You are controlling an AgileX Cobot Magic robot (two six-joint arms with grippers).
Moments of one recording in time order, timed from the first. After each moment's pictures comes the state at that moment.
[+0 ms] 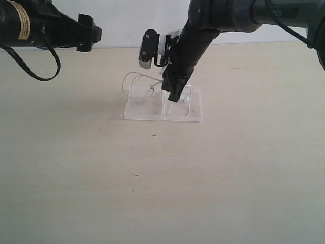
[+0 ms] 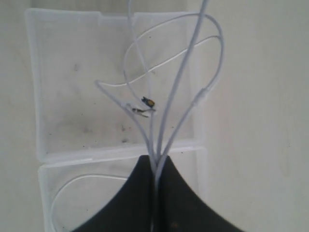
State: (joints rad) left arm -0.28 1.56 -1.00 0.96 0.10 -1.00; right arm 0.45 2.30 -1.81 0.25 0.82 -1.12
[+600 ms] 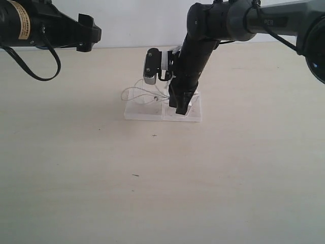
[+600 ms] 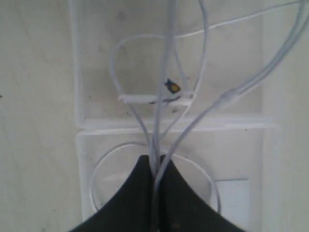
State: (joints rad) left arm -0.28 1.56 -1.00 0.96 0.10 -1.00; right arm 0.45 2.35 -1.82 0.21 0.93 -1.11
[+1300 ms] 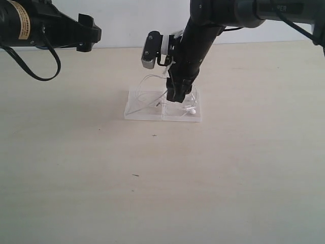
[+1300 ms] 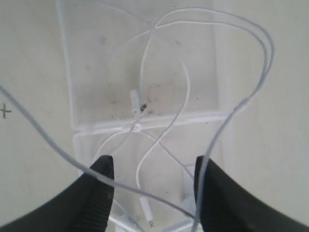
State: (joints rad) left arm -0.28 1.56 -1.00 0.96 0.10 -1.00; right arm 0.45 2.28 -1.82 0.20 0.93 -1.04
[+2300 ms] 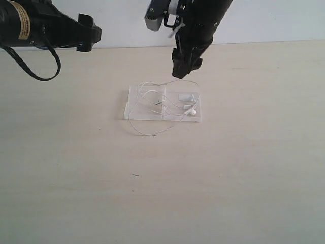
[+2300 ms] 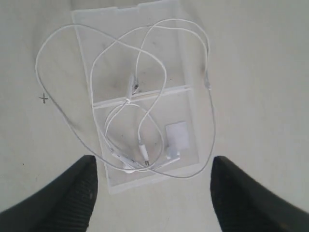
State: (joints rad) left arm -0.28 1.56 -1.00 0.96 0.10 -1.00; right arm 0.45 2.08 -1.82 0.14 1.06 -0.88
